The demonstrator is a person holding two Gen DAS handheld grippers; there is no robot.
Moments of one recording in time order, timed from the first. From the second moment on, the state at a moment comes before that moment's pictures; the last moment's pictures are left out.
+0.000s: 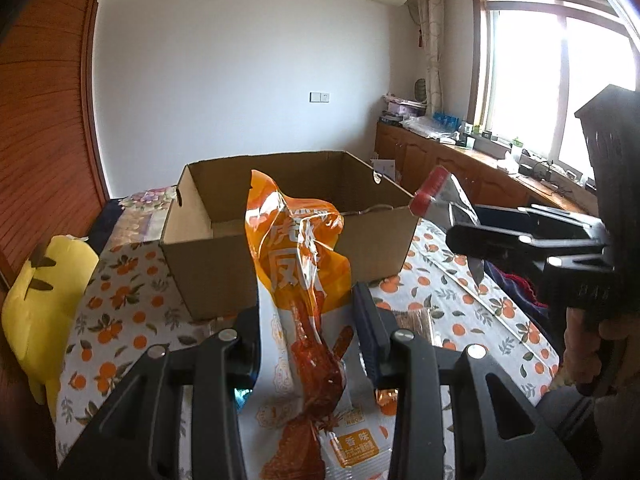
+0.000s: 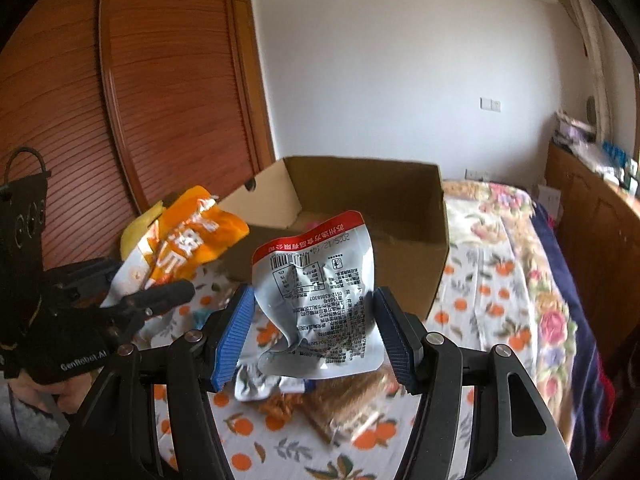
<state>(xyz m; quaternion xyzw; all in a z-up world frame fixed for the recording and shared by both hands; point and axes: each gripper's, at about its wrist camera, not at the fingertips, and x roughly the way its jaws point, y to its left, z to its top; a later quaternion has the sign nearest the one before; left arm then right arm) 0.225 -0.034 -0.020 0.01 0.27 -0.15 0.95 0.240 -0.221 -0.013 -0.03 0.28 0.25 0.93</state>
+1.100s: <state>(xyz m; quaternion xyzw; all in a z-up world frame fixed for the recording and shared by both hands) 0.372 -0.004 -0.013 0.00 0.24 -0.17 0.95 0.380 -0.172 -0.022 -0.06 0.25 0.28 0.92</state>
